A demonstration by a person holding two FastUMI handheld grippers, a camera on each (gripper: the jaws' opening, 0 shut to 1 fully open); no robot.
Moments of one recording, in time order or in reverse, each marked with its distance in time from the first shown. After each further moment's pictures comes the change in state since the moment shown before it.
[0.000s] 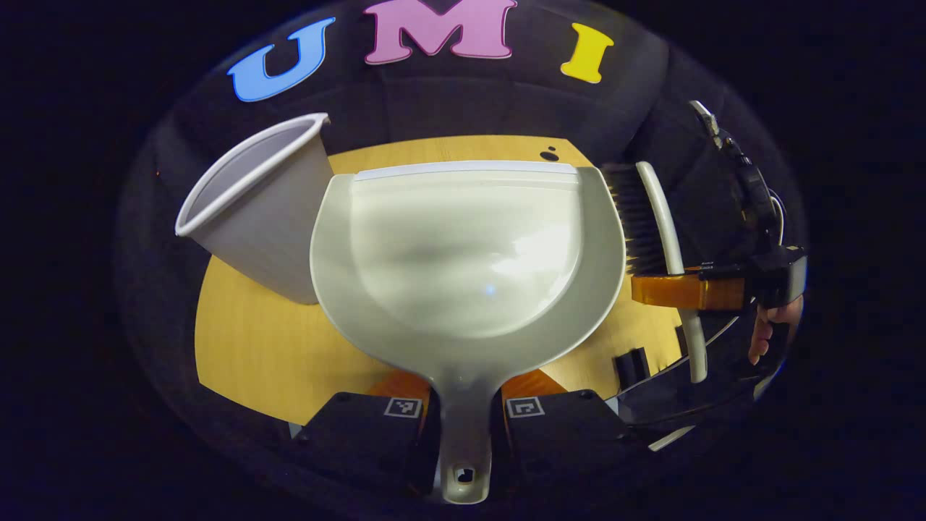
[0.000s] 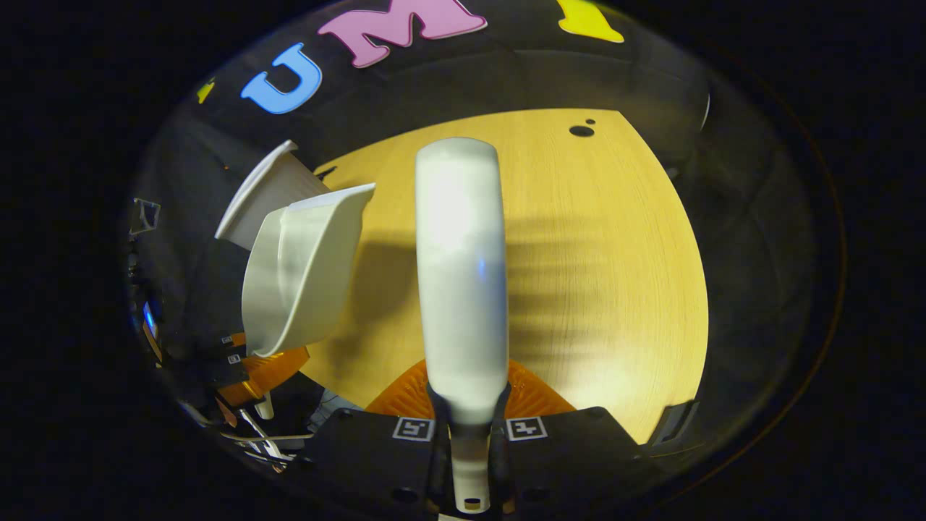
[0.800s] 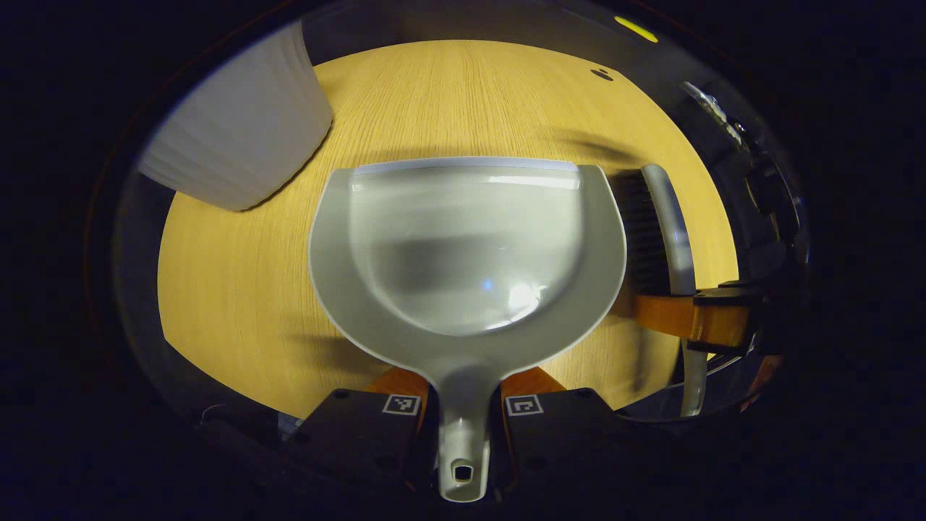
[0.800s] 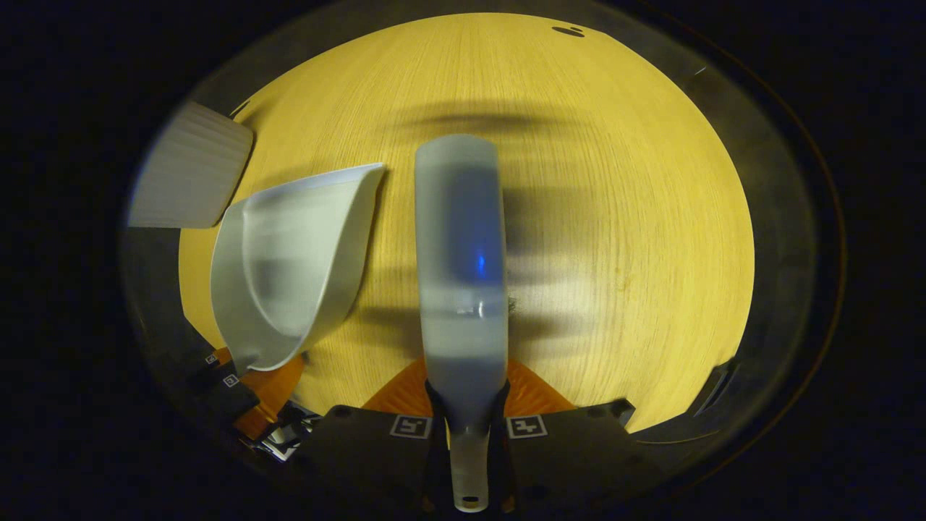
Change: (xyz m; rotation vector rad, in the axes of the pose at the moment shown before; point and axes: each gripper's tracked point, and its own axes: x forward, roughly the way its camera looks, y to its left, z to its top) left arm 0.008 0.030 0.062 -0.053 0.279 0.036; right arm 0.105 -0.004 -0.067 0.073 0.359 -0.201
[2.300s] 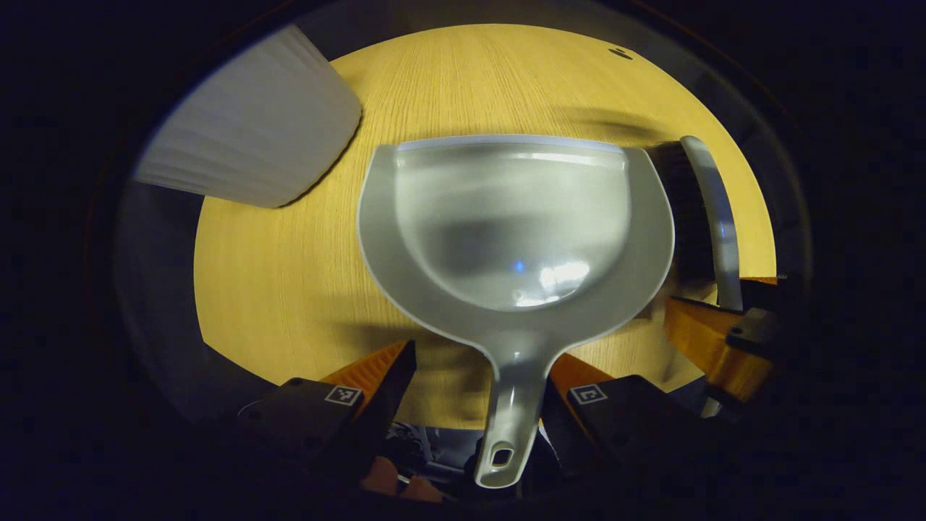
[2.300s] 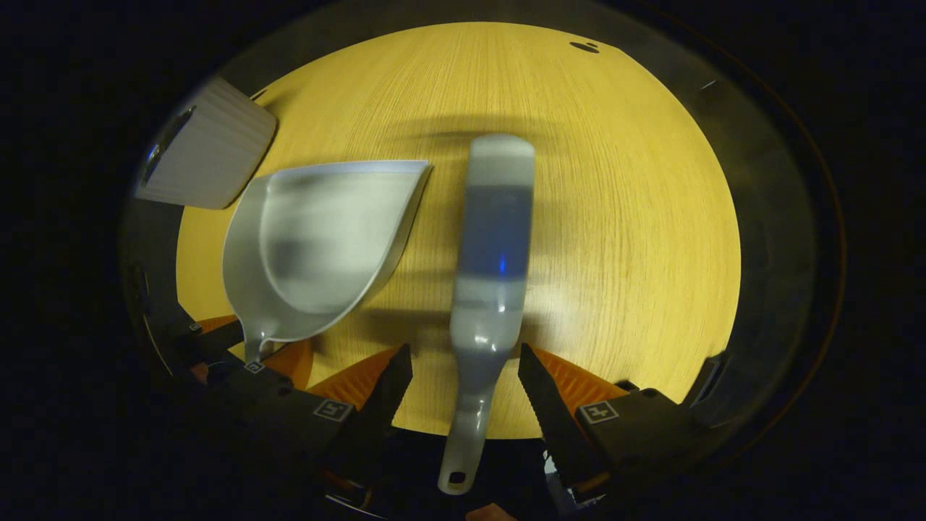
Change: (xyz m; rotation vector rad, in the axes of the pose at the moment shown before) left arm -0.008 0.029 -0.010 -0.011 0.058 0.139; right arm -0.024 0.015 -0.014 -0.041 -0.075 -0.017
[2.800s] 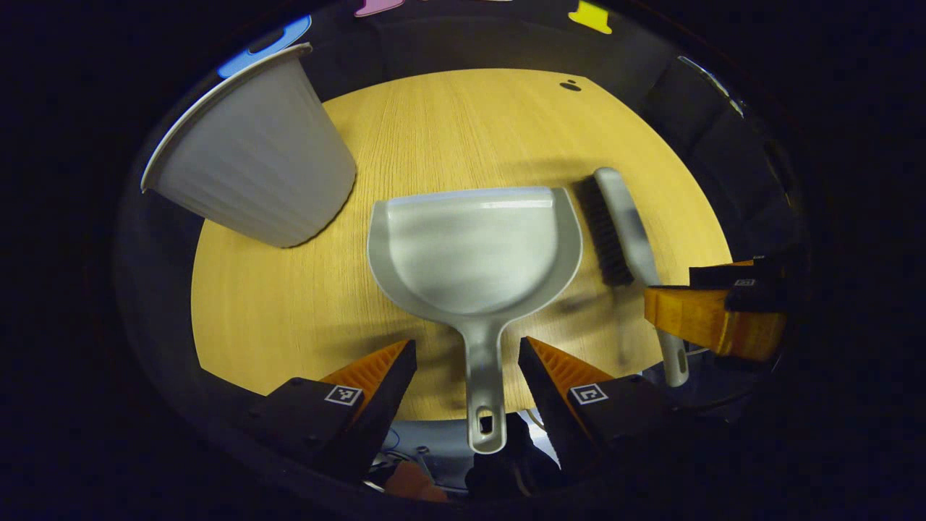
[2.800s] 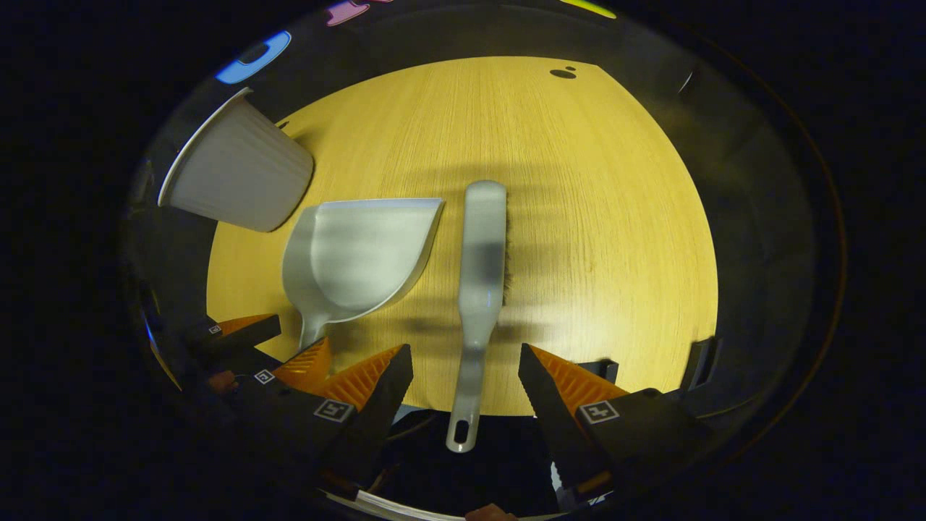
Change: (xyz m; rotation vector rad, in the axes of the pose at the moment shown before) left arm -0.068 -0.008 -0.006 0.131 -0.265 -0.073; right arm -0.071 0.002 -0.007 0.031 -0.159 0.079
